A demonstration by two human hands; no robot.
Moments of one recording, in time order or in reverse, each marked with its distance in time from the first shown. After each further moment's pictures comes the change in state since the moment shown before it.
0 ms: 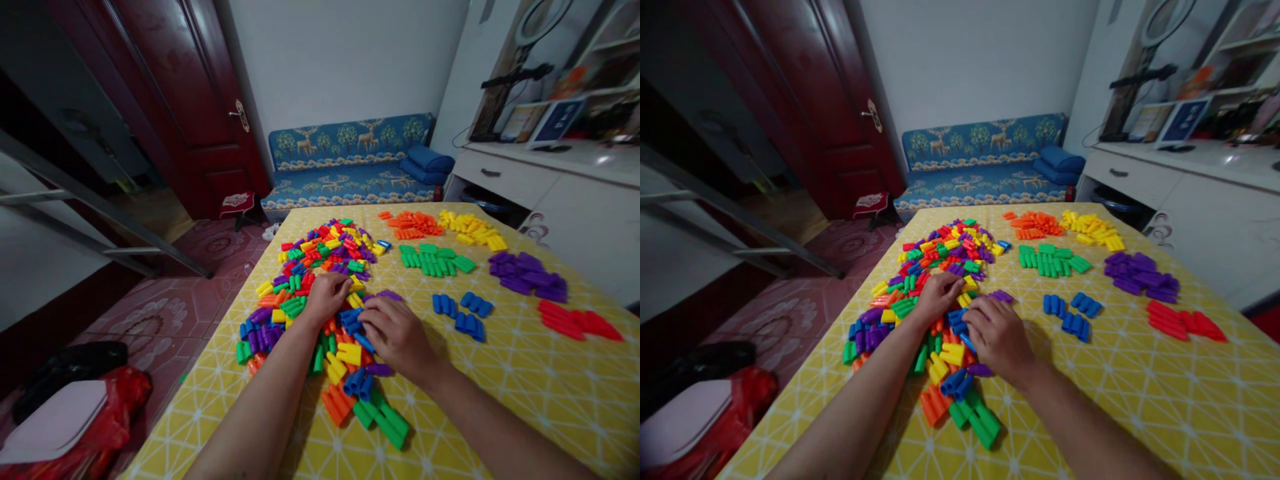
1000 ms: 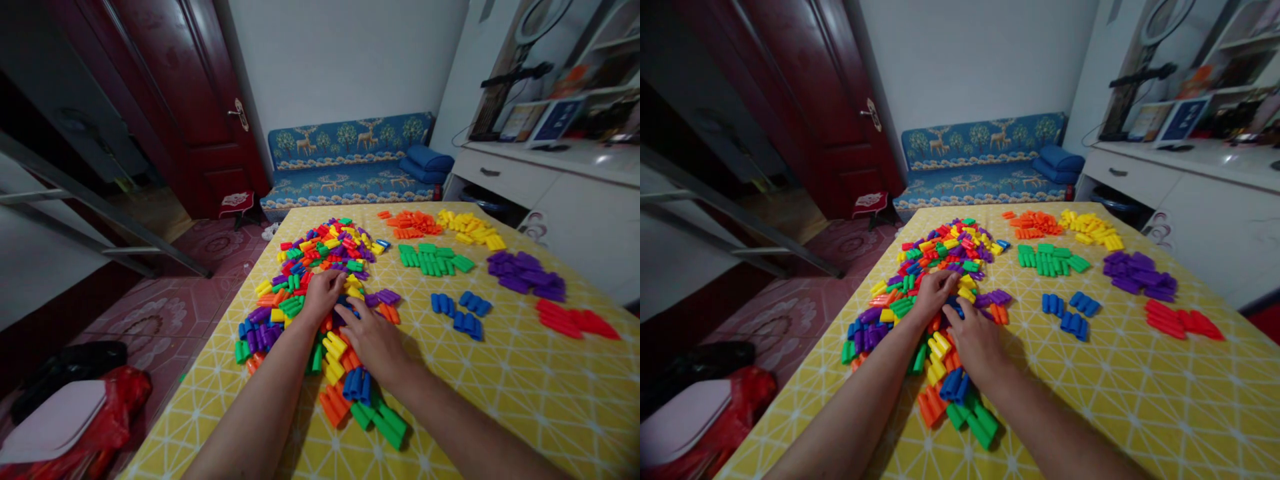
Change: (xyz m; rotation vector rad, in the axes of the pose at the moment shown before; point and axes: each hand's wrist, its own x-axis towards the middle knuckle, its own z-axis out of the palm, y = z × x) left_hand 0.001 -0.003 0.003 -0.159 0.105 -0.188; right_hand 0.016 -0.036 0.027 -0.284 -0.430 0.285
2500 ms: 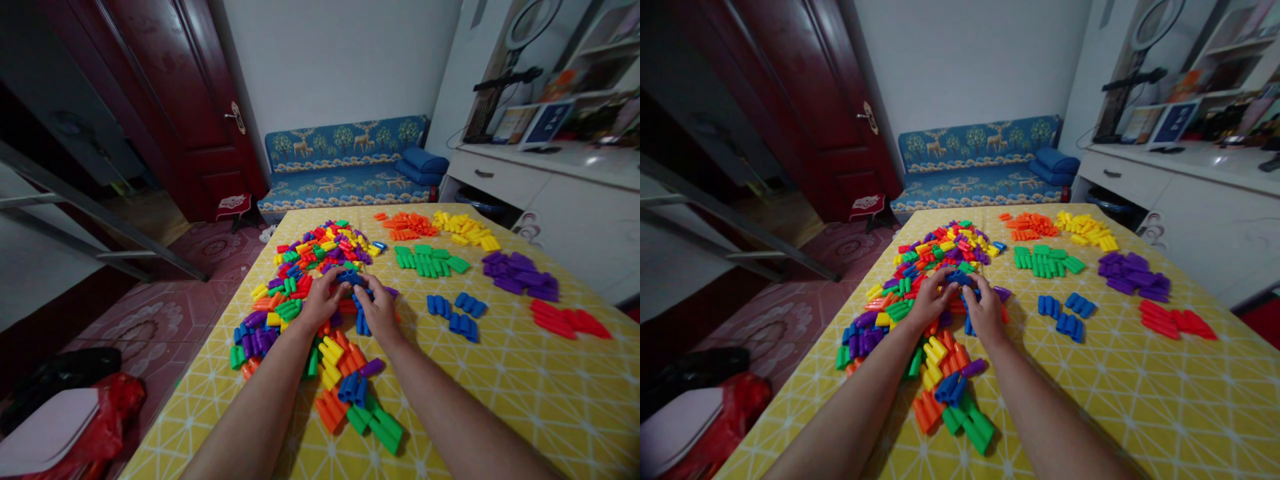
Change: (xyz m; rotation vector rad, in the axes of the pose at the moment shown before) left_hand -0.006 0.004 0.001 -0.164 -0.014 0.154; right_hand 0.045 0.048 0.036 0.985 0.501 0.227
